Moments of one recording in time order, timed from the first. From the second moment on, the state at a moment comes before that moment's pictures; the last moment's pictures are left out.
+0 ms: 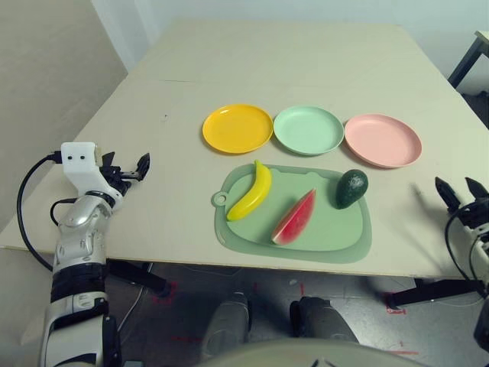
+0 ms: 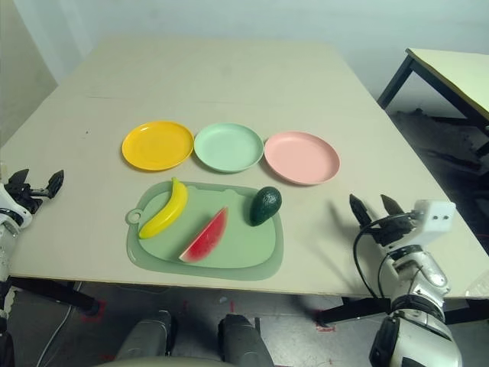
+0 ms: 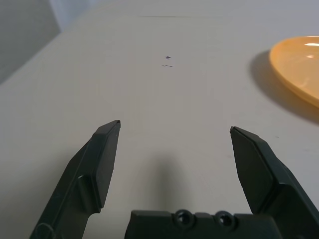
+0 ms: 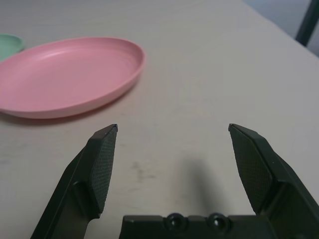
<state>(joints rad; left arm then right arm) -0.29 0.57 0.39 0.46 -0.30 0.06 -0.45 -0.36 -0.73 -0.55 1.15 0.42 -0.41 0.87</state>
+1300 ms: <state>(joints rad) -0.30 0.75 0.10 0.43 -0.36 -0.32 -1.51 -1.27 -0.91 0.32 0.67 0.01 -0.27 1.60</state>
